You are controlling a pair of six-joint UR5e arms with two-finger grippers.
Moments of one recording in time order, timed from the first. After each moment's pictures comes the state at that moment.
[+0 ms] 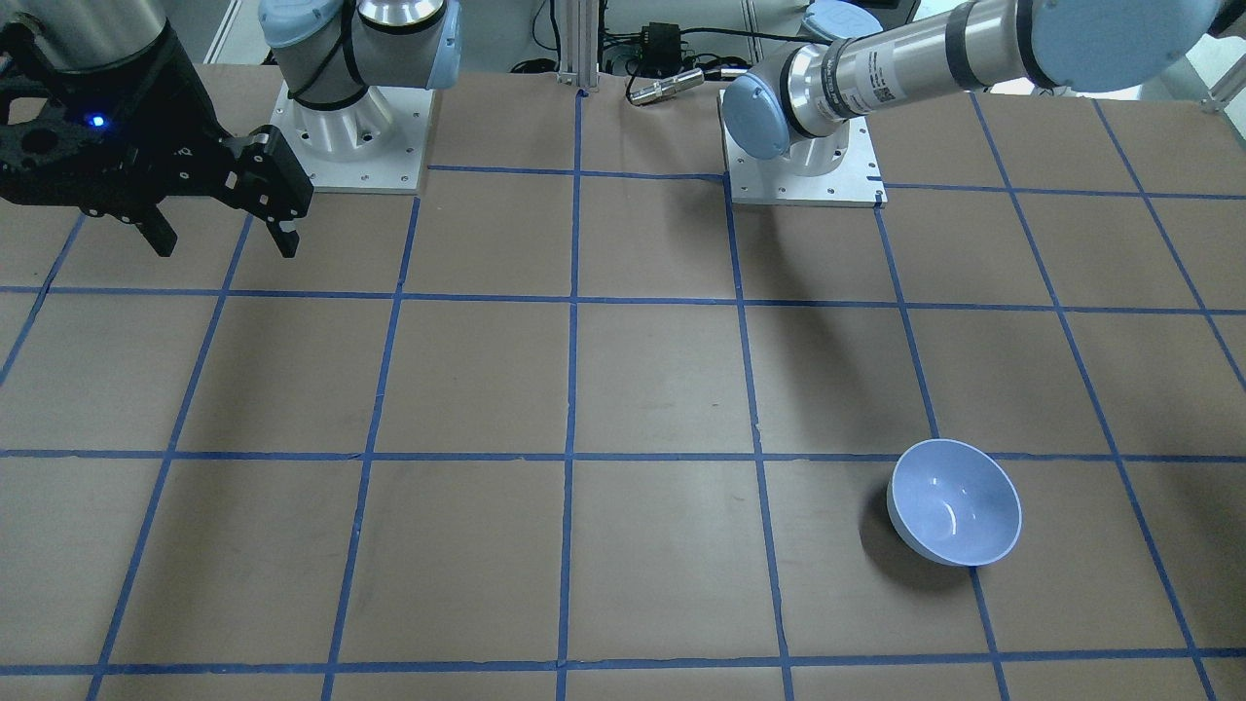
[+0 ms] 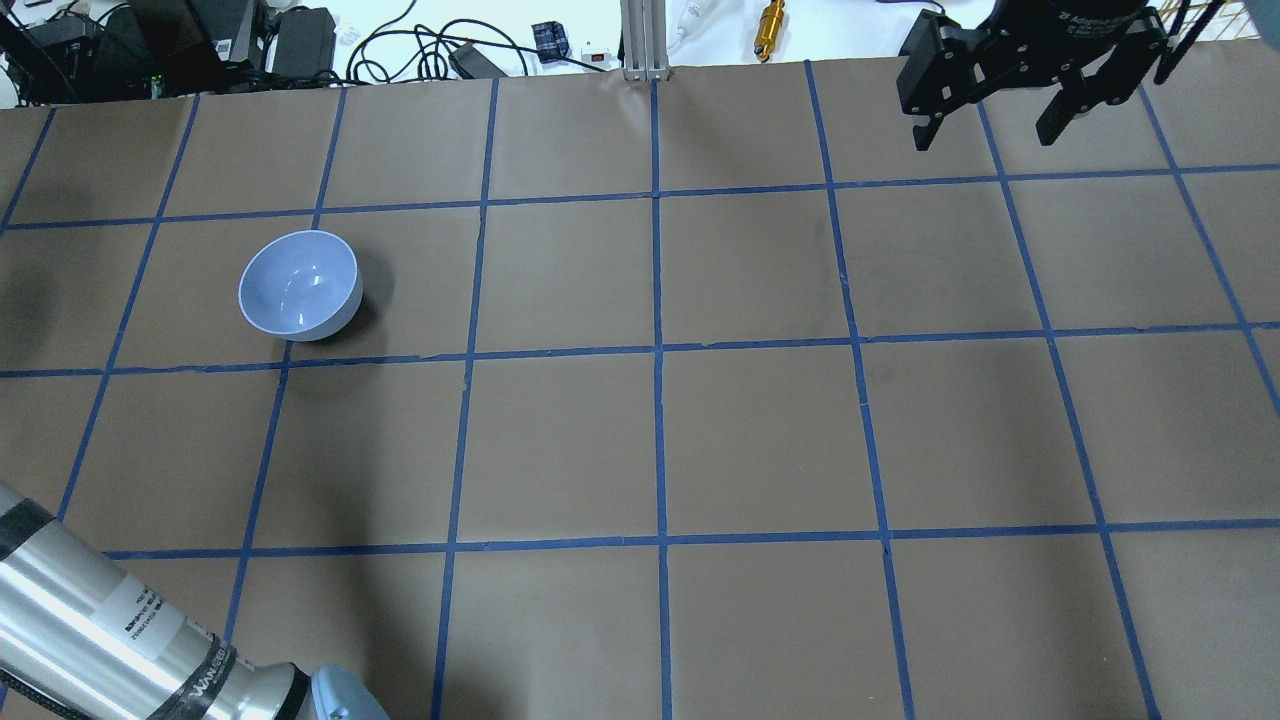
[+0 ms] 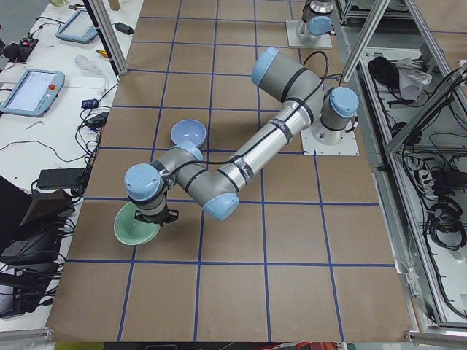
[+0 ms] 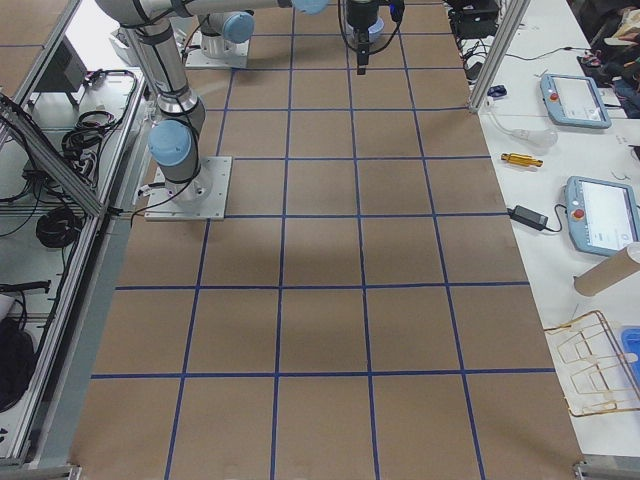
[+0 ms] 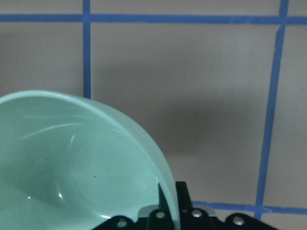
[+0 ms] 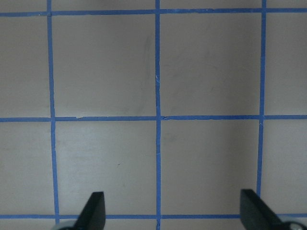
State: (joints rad) left arm -0.79 -2.30 -0.94 -1.45 1.52 2.28; right arm 1.54 -1.53 1.41 -1.53 -1.56 -0.03
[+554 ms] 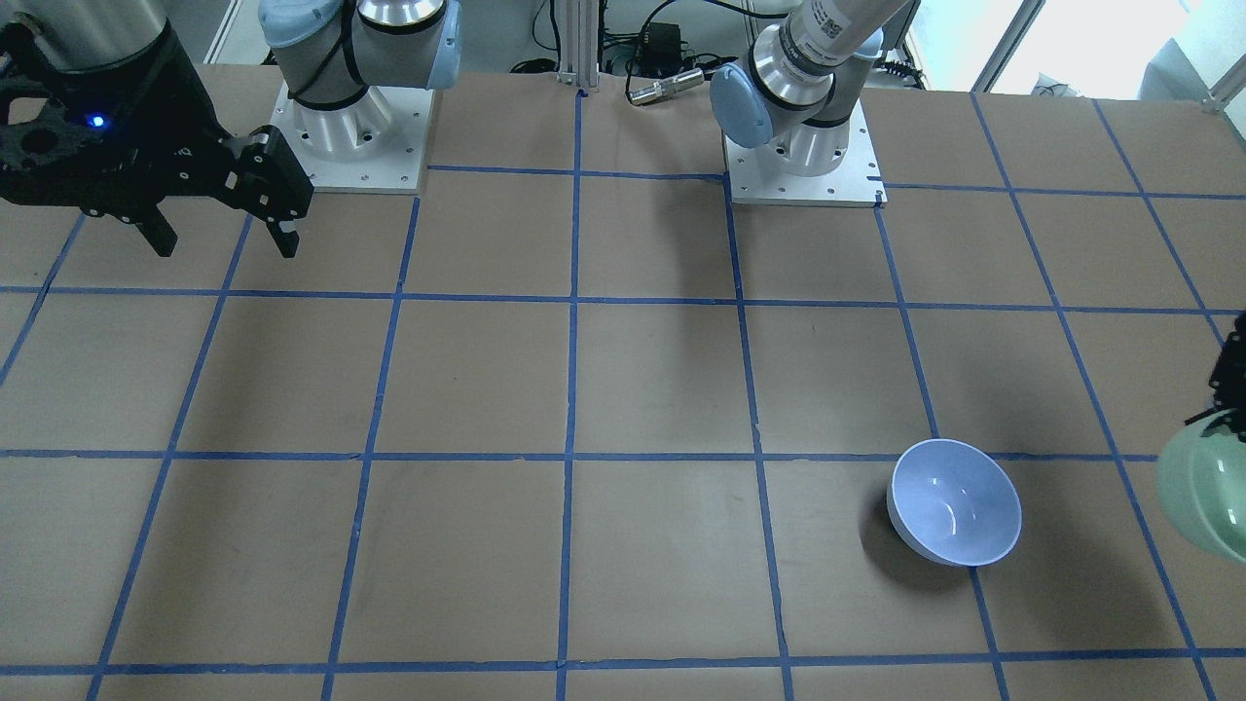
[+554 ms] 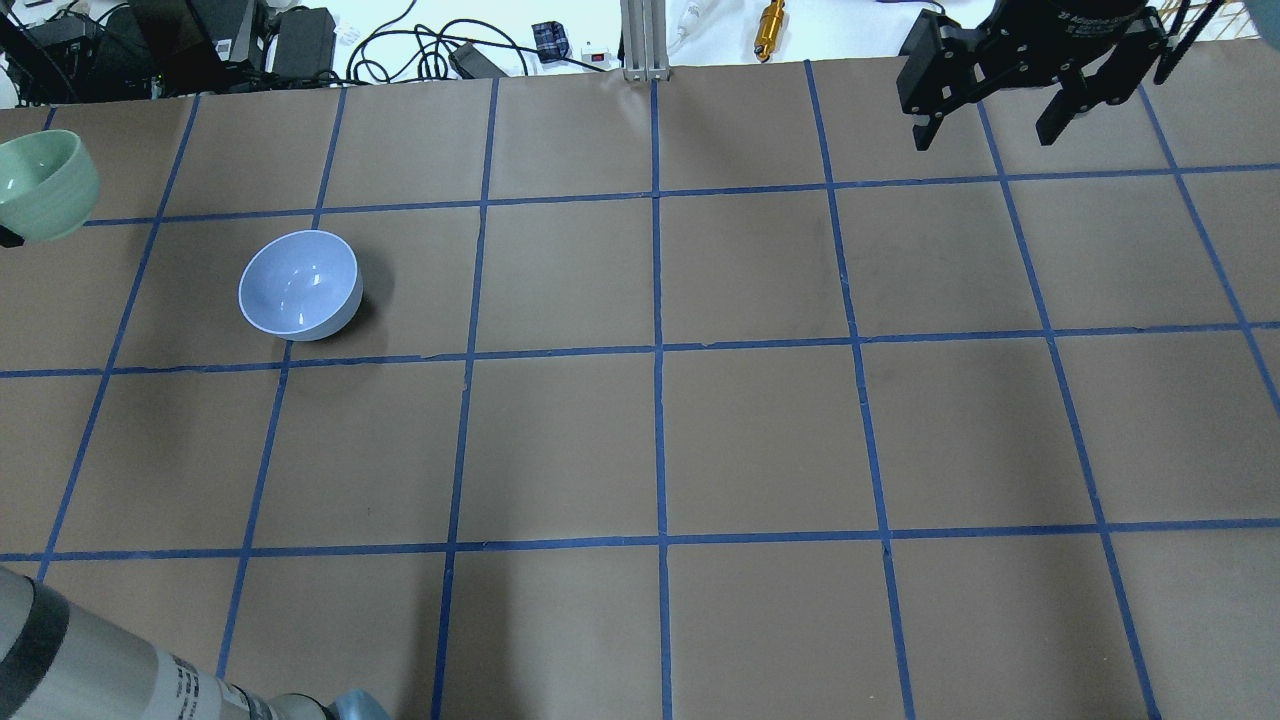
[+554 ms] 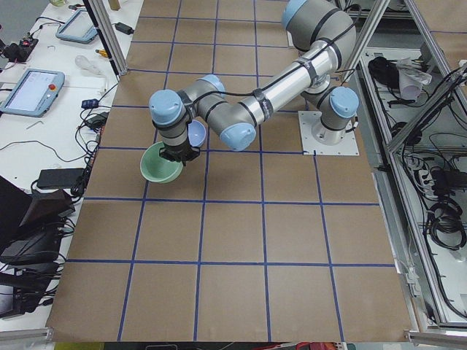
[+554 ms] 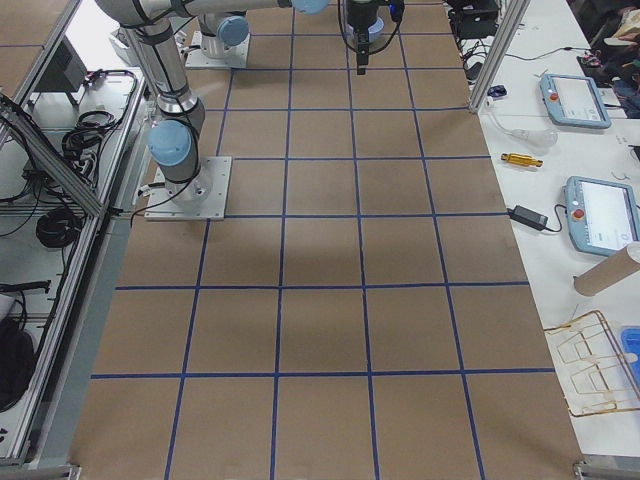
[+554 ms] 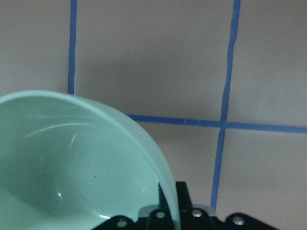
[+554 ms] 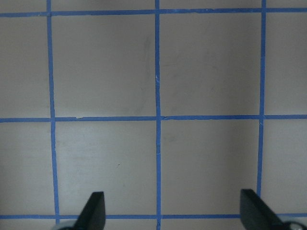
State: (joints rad) left arm -0.96 -1.93 -1.42 -1.39 1.51 2.14; right arm 1.54 -1.53 1.41 -1.53 -1.56 -0.03
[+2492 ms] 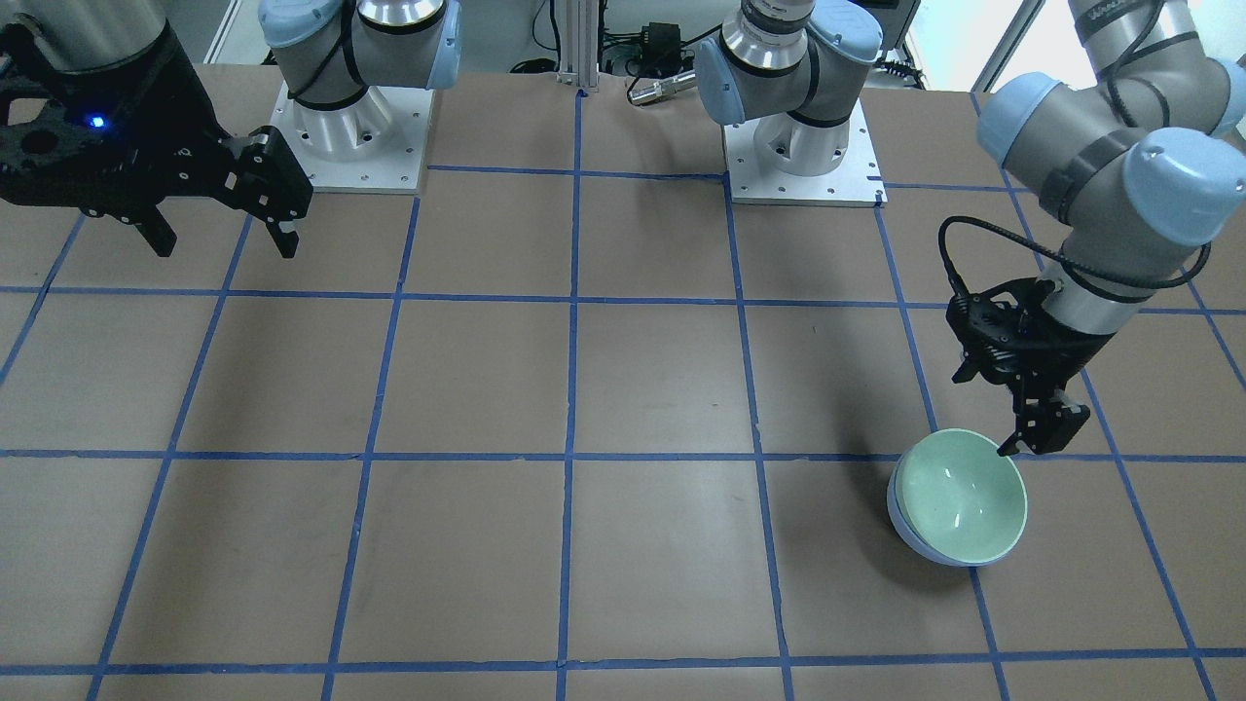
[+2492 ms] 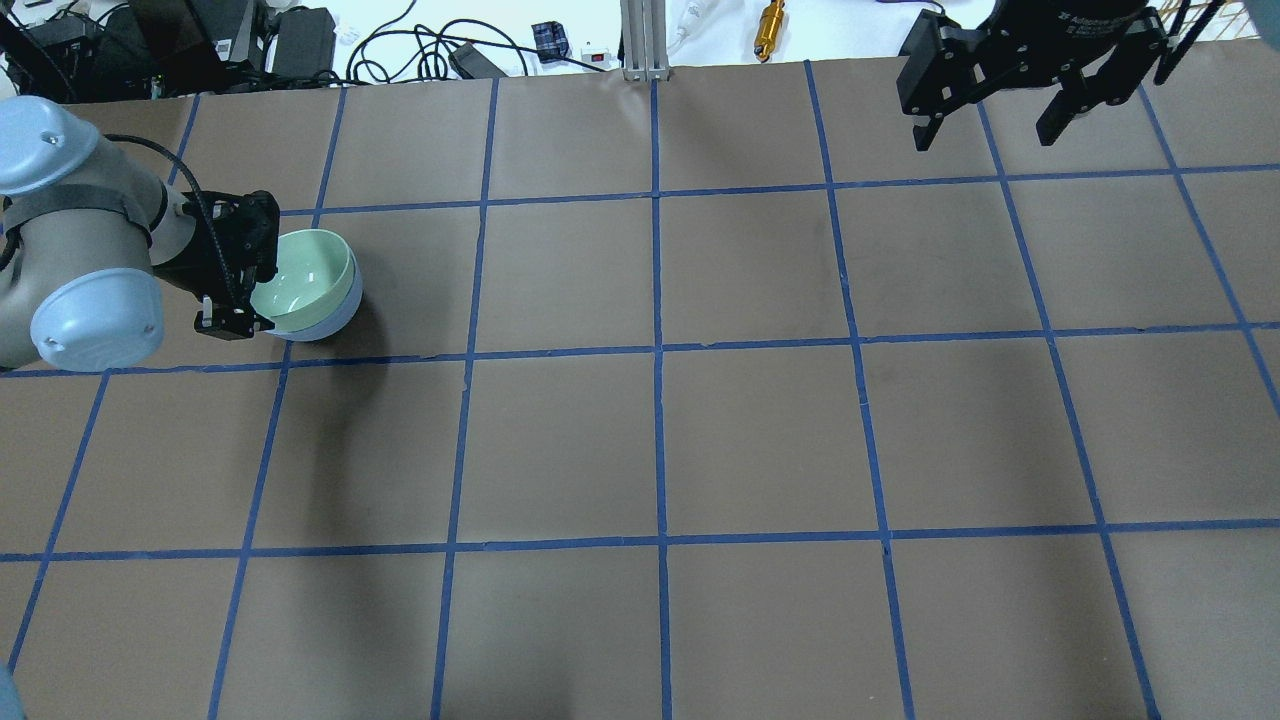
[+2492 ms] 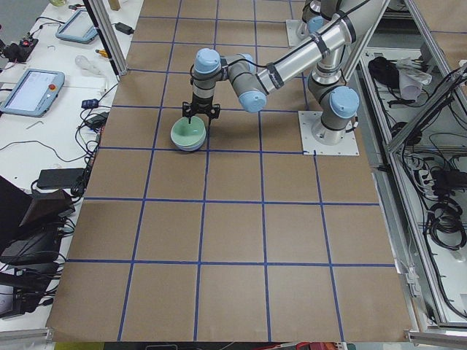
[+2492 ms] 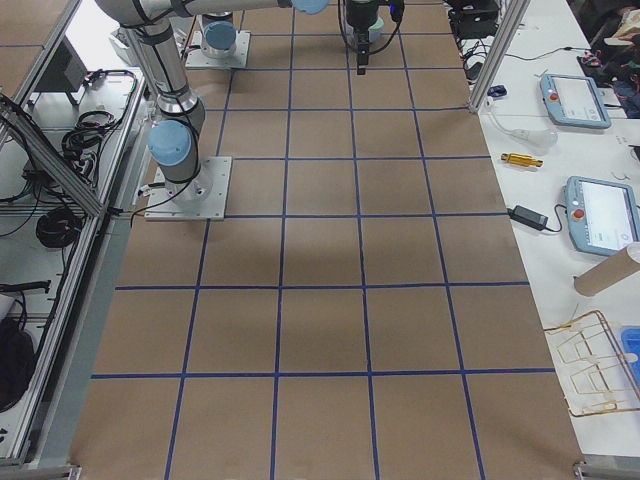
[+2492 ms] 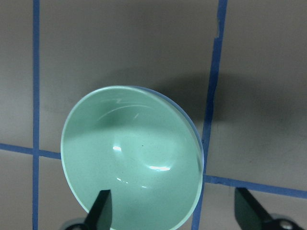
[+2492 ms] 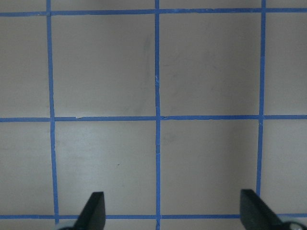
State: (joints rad) left arm -1.22 -1.70 -1.79 -1.10 1.51 1.69; right arm 1.54 -1.53 1.41 -1.53 -1.56 -0.03
